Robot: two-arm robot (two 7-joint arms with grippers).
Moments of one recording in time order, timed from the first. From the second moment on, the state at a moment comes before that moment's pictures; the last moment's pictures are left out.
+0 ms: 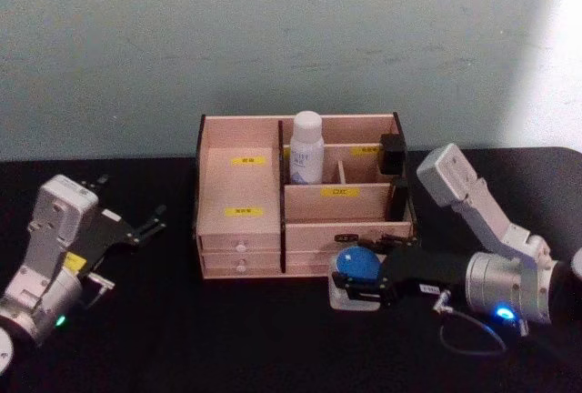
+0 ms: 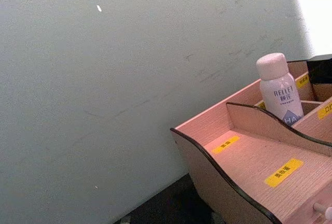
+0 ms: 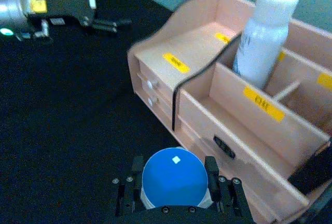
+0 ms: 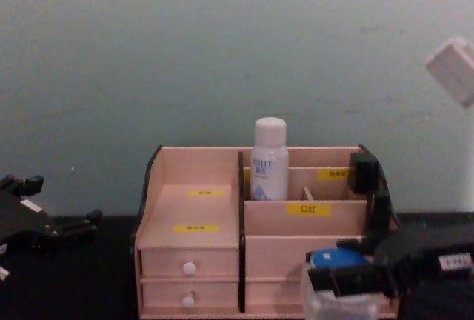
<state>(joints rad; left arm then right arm) -0.20 0.60 0.45 -1.41 -0.25 -0.12 0.03 0.35 0.57 -0.54 -1.56 0.41 0.40 0.55</state>
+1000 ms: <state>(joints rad) -0.20 0.60 0.45 -1.41 -0.25 -0.12 0.03 0.61 0.46 -0.64 -1.45 0.44 0.40 0.59</state>
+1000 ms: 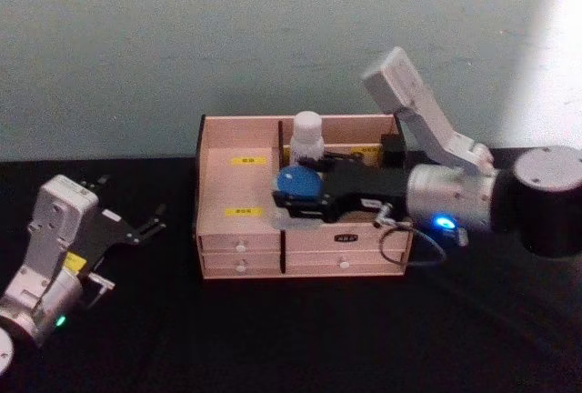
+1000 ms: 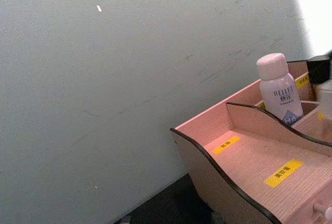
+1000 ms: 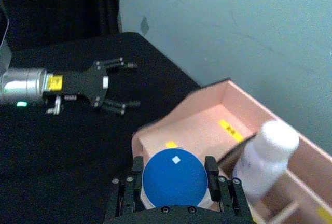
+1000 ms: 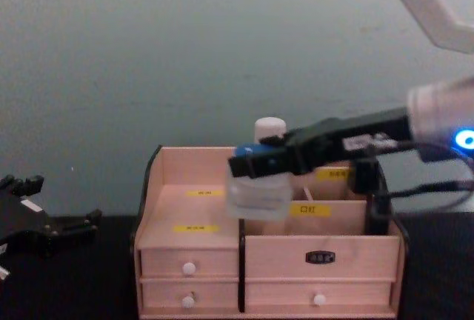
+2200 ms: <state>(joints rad) -0.20 0.60 0.45 -1.41 -0.25 -0.12 0.03 0.89 0.11 -0.73 -0.90 0.32 0.31 0.58</state>
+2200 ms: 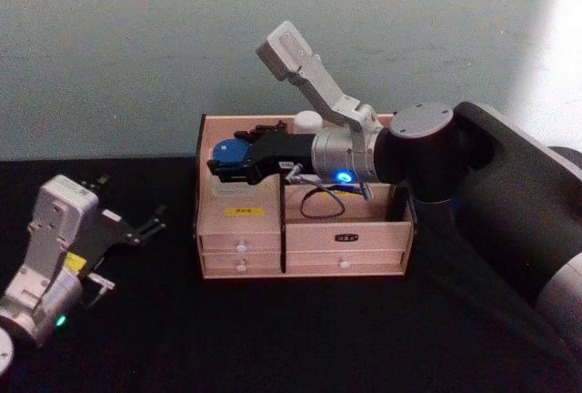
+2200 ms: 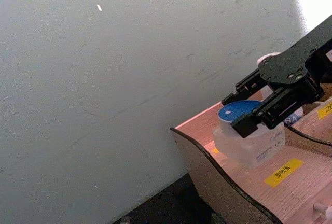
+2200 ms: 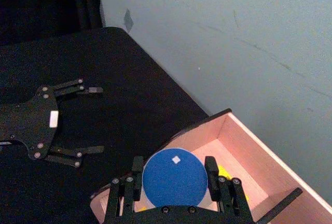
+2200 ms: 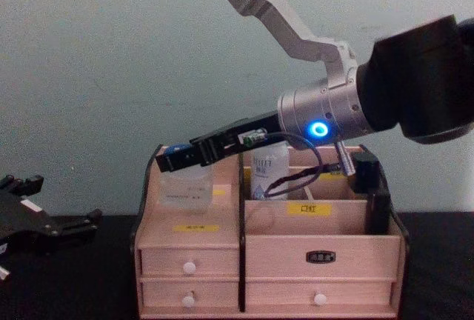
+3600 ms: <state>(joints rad) -0.20 0.60 0.45 -1.41 -0.25 -0.12 0.03 0.87 0.11 -0.68 -0.87 0.25 0.31 0.60</state>
